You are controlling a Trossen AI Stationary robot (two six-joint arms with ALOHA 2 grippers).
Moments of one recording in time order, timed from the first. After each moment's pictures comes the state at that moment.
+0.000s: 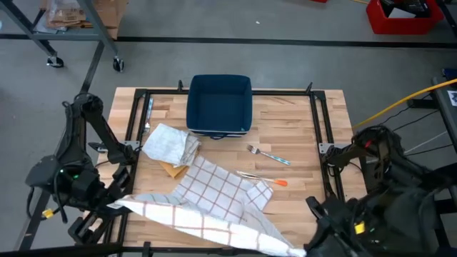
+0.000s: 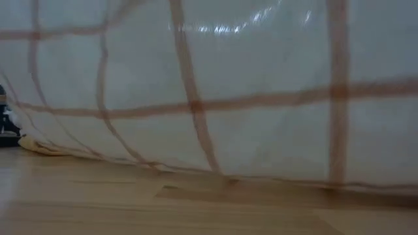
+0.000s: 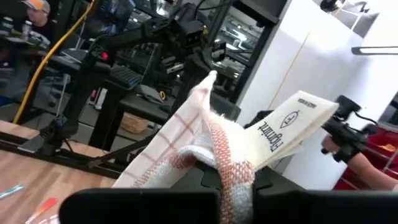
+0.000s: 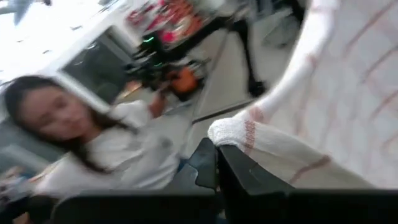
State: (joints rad) left arm -1.30 1.16 1.23 0.35 -1.10 -0.12; right arm 0.99 1.73 2.35 -0.79 0.38 0.84
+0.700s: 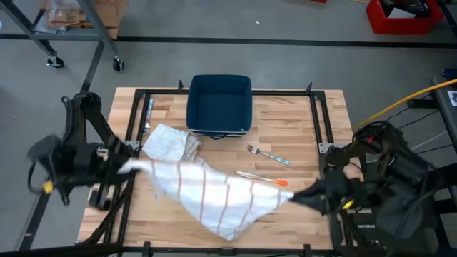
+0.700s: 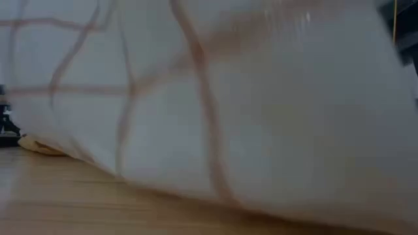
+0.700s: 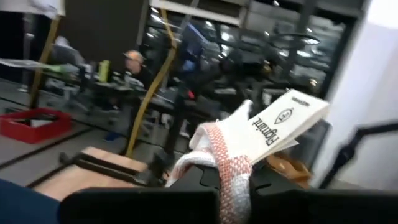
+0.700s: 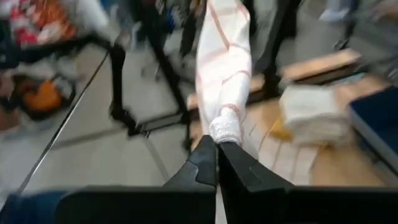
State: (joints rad) left arm -1.21 1.07 1.23 0.45 -1.33 0.27; right arm 0.99 1.68 2.34 -1.18 0.88 0.77
